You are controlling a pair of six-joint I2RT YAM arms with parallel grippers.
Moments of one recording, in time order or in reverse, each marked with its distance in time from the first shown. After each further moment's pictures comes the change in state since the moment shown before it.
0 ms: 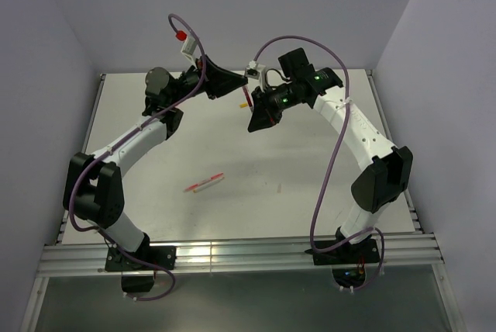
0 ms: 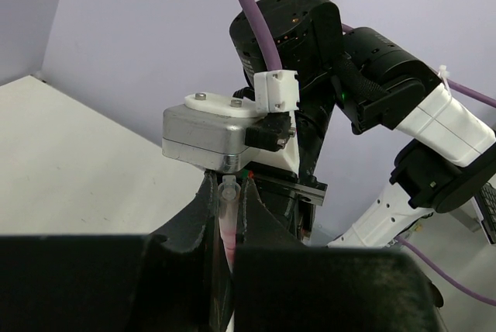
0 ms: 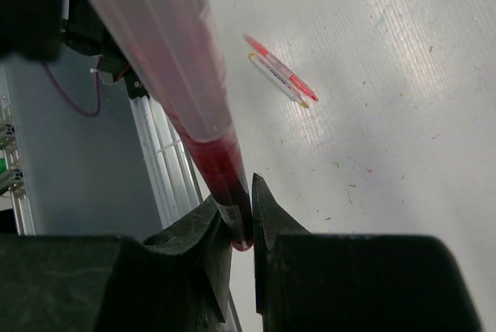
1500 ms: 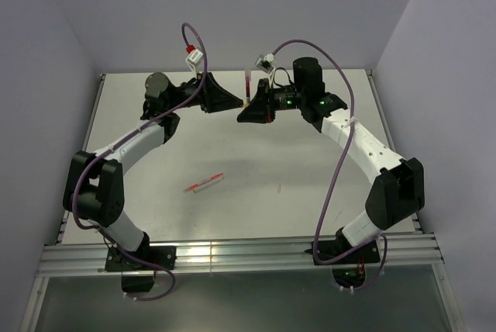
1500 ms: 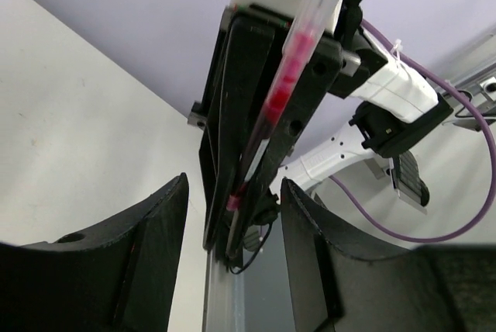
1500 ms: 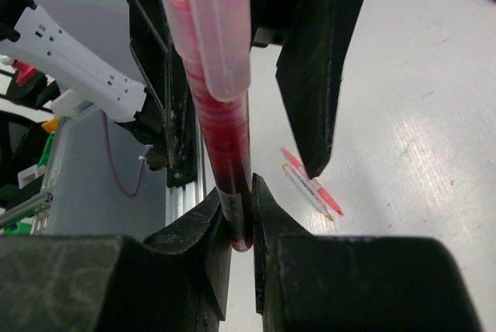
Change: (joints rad) left arm 0.053 0.008 -0.073 0.008 0.232 -0.211; right arm -0.025 -0.165 -0.404 0.827 -0.208 0.431
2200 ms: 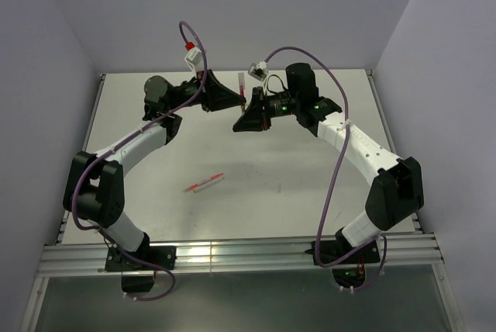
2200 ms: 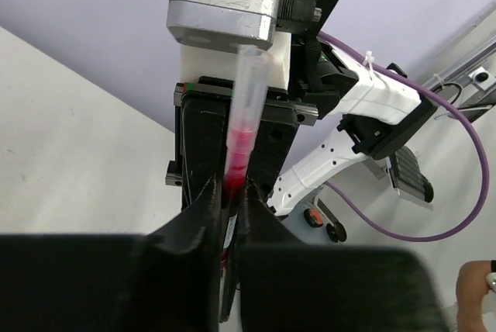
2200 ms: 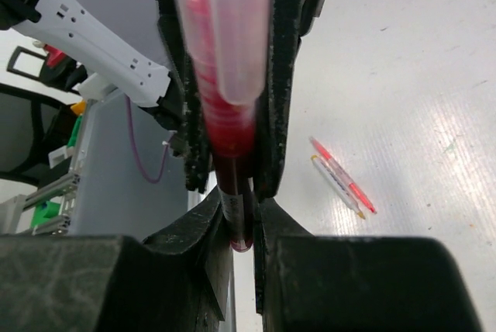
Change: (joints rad) left arm -0.027 -0.010 0.000 0.121 -0.037 -0.049; right arm 0.043 -0.001 -0.043 0.003 -0.037 0.008
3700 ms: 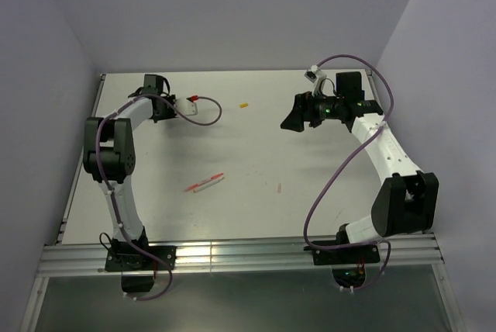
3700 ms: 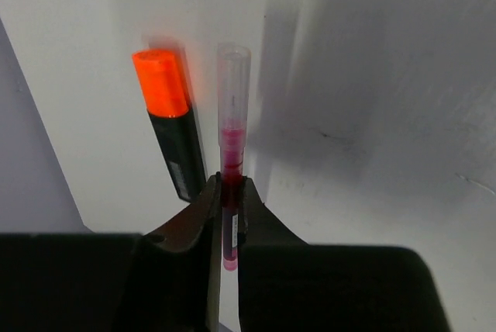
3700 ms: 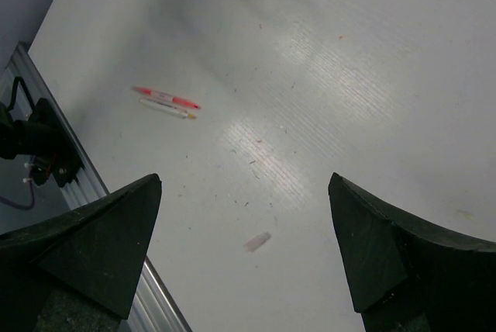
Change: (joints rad) left arm 0.305 0.412 0.328 -1.351 -0.969 2.530; right arm -0.383 -0.092 -0.097 -0.381 0.269 -0.270
